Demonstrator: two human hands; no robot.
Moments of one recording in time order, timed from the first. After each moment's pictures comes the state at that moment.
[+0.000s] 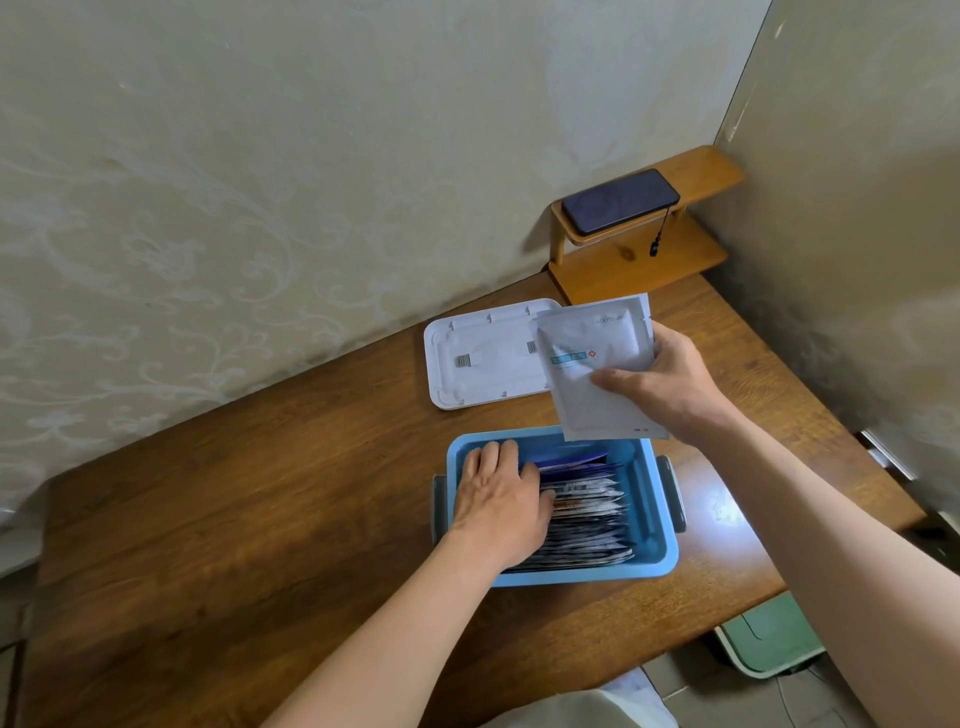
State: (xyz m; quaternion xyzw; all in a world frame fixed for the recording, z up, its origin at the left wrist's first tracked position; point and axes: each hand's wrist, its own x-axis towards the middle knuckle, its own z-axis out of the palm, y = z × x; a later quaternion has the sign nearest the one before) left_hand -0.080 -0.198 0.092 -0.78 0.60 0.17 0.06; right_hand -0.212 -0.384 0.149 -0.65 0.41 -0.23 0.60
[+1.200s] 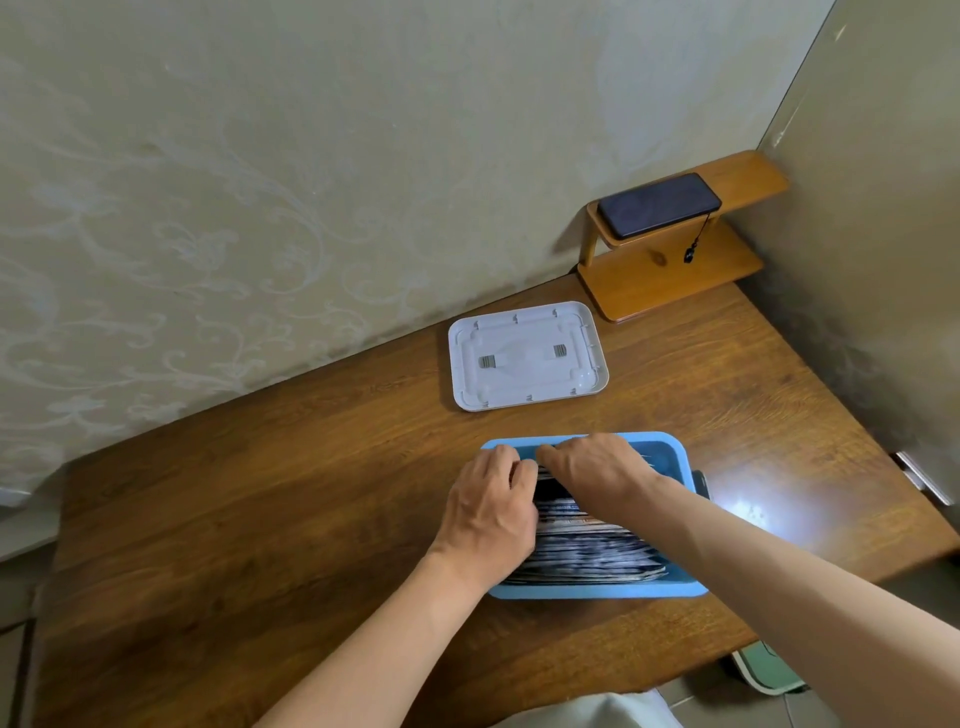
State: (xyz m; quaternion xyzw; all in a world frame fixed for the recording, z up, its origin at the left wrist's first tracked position) left_hand -0.044 -0.169 0.095 -0.75 0.64 0.04 -0.14; right_hand -0.148 -0.310 0.117 -0.96 0.17 0.23 0.06
